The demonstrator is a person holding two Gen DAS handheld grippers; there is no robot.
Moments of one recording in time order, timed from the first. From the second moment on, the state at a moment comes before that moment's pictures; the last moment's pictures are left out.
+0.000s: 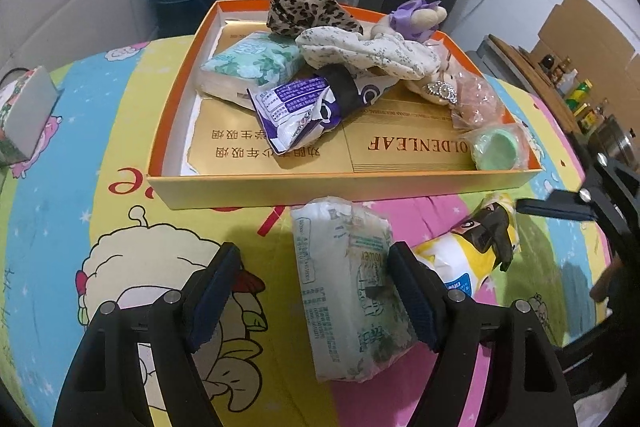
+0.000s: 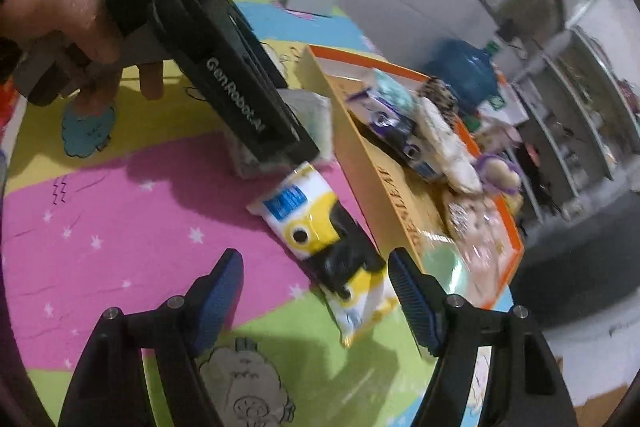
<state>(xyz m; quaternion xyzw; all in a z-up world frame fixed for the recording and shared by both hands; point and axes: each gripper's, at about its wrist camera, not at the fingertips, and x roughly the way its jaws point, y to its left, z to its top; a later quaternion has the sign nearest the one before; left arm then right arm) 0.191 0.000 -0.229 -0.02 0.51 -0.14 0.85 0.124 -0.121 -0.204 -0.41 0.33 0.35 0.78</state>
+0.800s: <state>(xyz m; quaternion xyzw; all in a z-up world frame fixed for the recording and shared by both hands) 0.193 -0.005 -0.229 -0.02 0.51 -0.14 0.85 0.185 -0.119 -0.224 -0.31 0.46 0.41 0.73</state>
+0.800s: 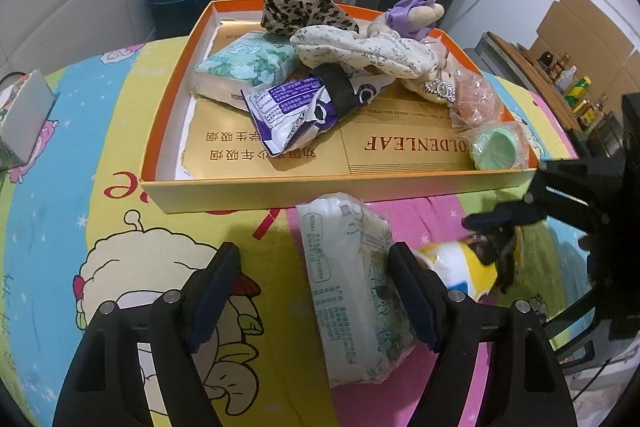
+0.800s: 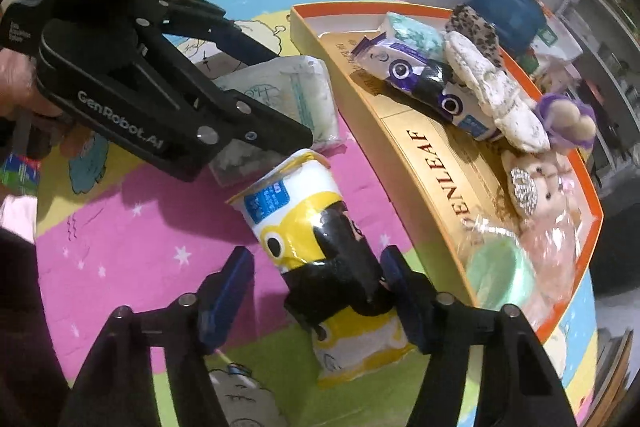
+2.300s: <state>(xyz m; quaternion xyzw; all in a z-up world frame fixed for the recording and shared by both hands) 0.150 -0.039 -0.151 0.01 0.46 -0.15 0.88 0.125 -0.177 -0.165 -0.18 0.43 0.26 0.85</state>
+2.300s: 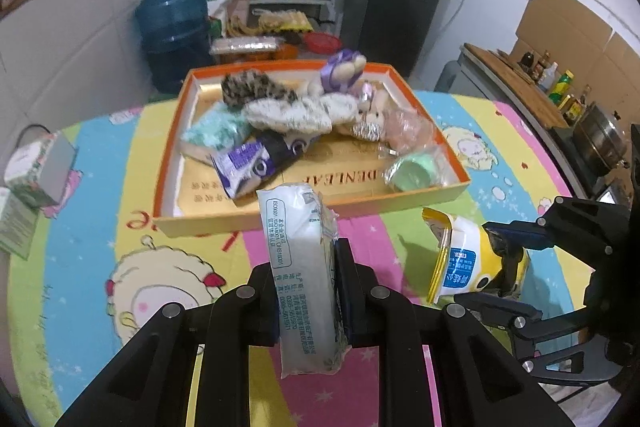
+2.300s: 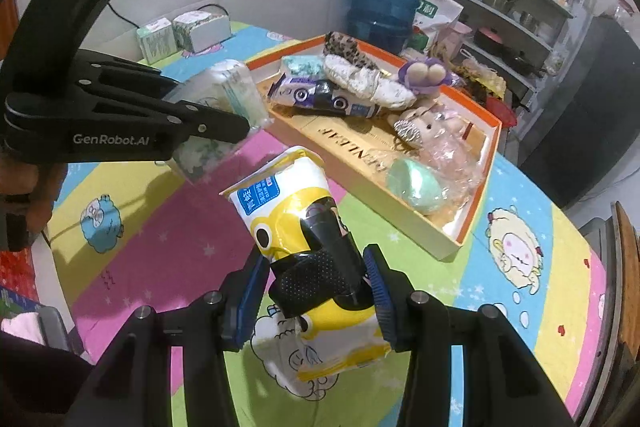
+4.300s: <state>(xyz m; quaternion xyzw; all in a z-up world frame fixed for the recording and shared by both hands) 0.310 -0.049 -0.186 0.06 0.43 -0.12 0.89 0.266 -0.164 -0.164 -0.08 0.44 0.14 0.88</state>
